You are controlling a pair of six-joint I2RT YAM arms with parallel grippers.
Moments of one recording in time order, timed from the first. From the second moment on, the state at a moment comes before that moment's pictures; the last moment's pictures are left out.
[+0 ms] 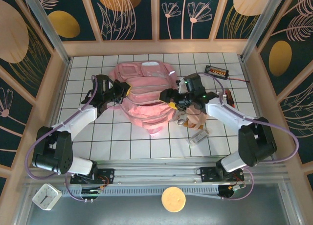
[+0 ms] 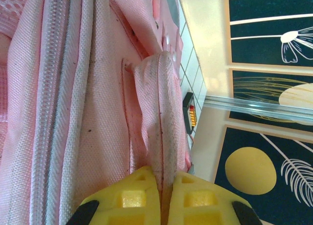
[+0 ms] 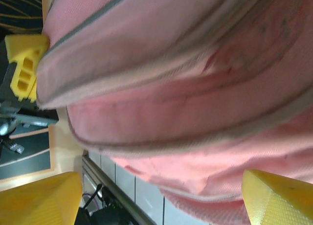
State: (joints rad) left arm -0.27 1.42 0.86 0.07 0.41 -1.33; right arm 0.50 1.49 1.00 -0.23 -0.60 0.80
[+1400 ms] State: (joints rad) left arm -0.31 1.20 0.87 -0.48 0.50 -0.49; right arm 0.62 1.79 1.49 -0.16 -0.45 0.96
